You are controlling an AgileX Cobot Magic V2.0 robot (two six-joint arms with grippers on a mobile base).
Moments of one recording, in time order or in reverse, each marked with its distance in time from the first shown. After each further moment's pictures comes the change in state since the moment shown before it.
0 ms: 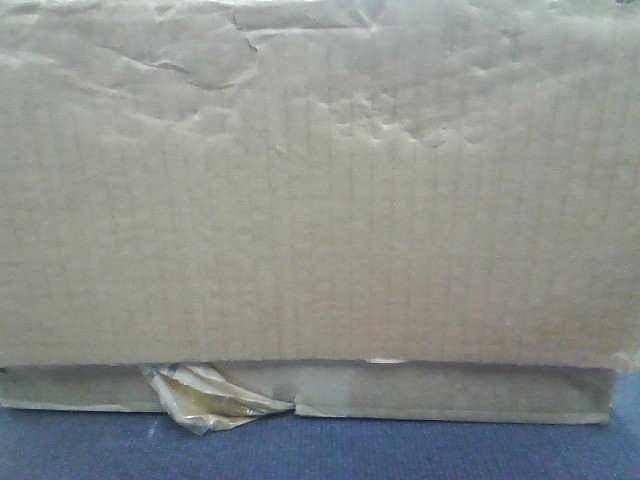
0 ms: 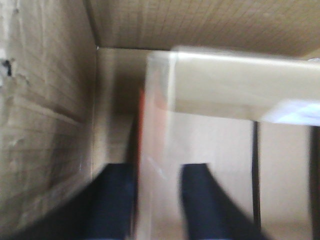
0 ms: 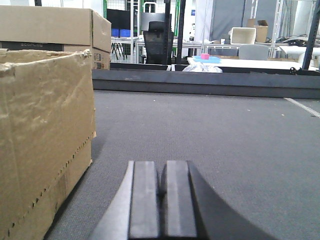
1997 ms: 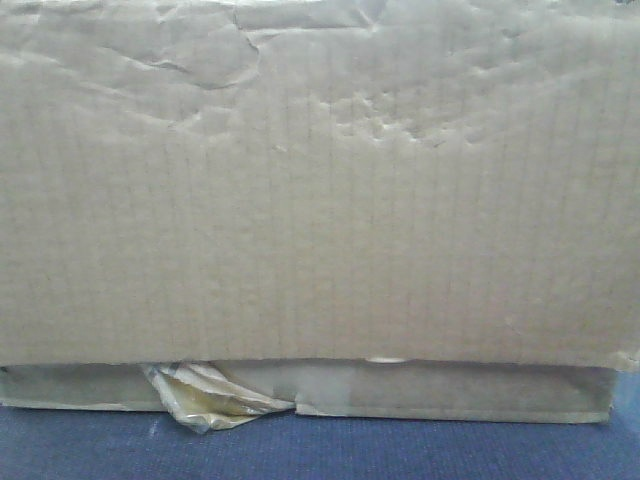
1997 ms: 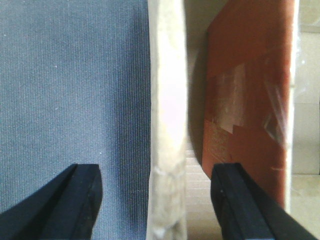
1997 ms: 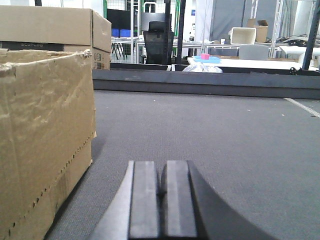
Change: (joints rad) left arm 0.133 -0.099 0.100 -0.104 0.171 0.202; right arm 0.000 0.000 0.000 0.000 0.000 0.000
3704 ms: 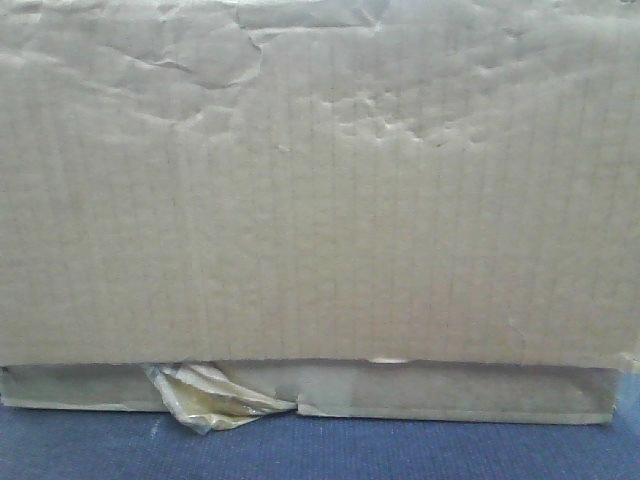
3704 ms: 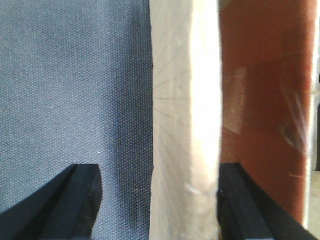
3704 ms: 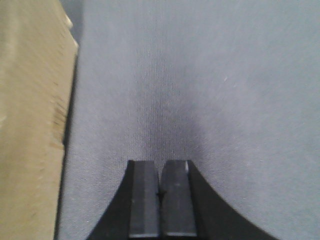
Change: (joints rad) left arm 0.066 0.002 0.000 -0.081 0.000 0.082; right arm -0.004 1.060 -1.019 0.004 0.912 0.091
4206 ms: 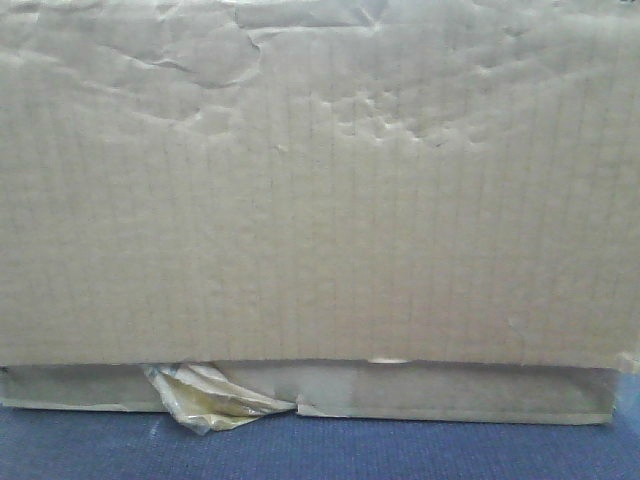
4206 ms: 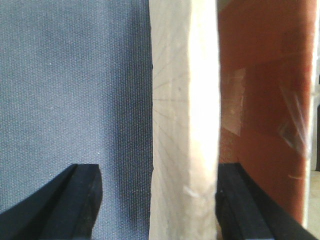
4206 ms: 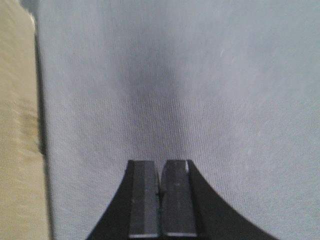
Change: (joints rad) left arm 0.000 0.000 0.000 0.000 0.000 0.001; right arm 0.150 0.245 -0.238 -0.186 0.180 0.261
